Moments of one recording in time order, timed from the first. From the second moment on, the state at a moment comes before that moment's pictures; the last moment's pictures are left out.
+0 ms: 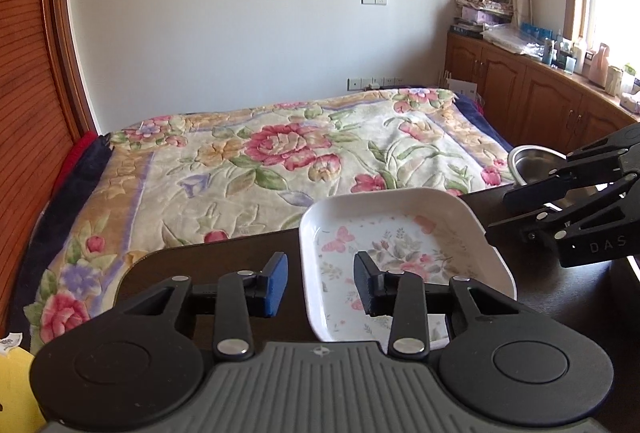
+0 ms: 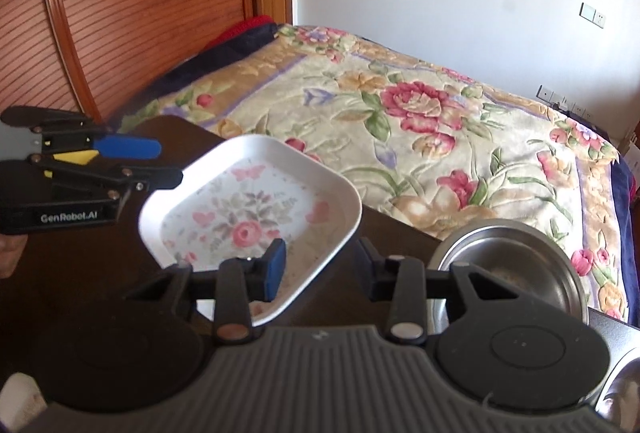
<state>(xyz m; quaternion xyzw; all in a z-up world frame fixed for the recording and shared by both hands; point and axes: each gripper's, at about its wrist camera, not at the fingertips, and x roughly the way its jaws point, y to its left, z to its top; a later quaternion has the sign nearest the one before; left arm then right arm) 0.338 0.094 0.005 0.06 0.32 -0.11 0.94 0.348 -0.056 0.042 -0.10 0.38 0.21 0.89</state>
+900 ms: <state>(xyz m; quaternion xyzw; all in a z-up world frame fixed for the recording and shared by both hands) 0.356 0.100 -0.022 0.04 0.35 -0.11 0.93 0.363 -0.047 0.027 -0.13 0.41 0.22 0.88</state>
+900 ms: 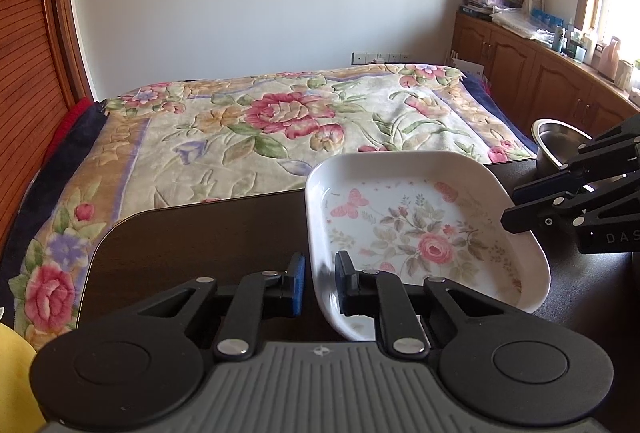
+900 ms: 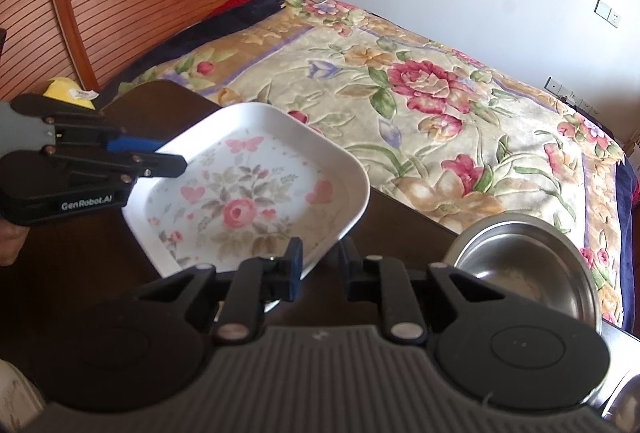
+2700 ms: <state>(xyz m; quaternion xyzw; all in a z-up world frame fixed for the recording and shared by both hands) 0.248 0.086 0.031 0.07 0.32 -0.11 0.94 0.279 -0.062 0.066 -0.11 0.38 0.22 0.89</state>
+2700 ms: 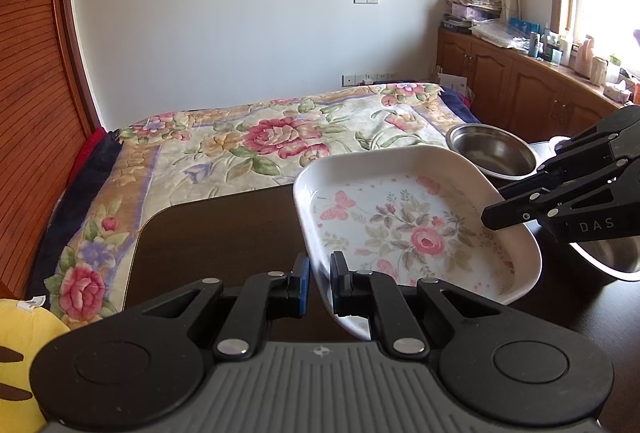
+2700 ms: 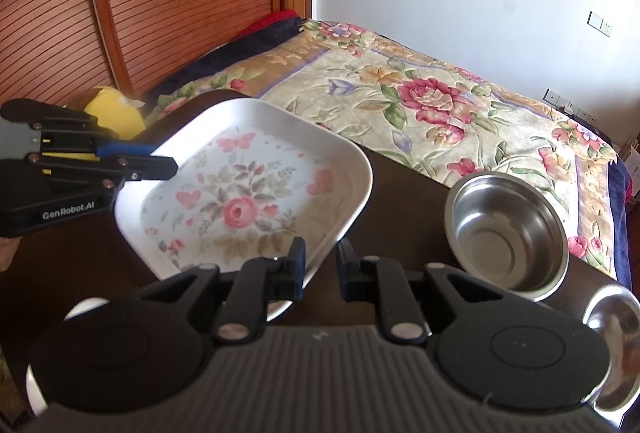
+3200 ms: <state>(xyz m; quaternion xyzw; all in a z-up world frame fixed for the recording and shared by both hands) 0.210 0.075 0.040 0.07 0.30 -0.12 0.94 0.247 -0.078 0.075 -0.10 0.37 0.23 0.90</state>
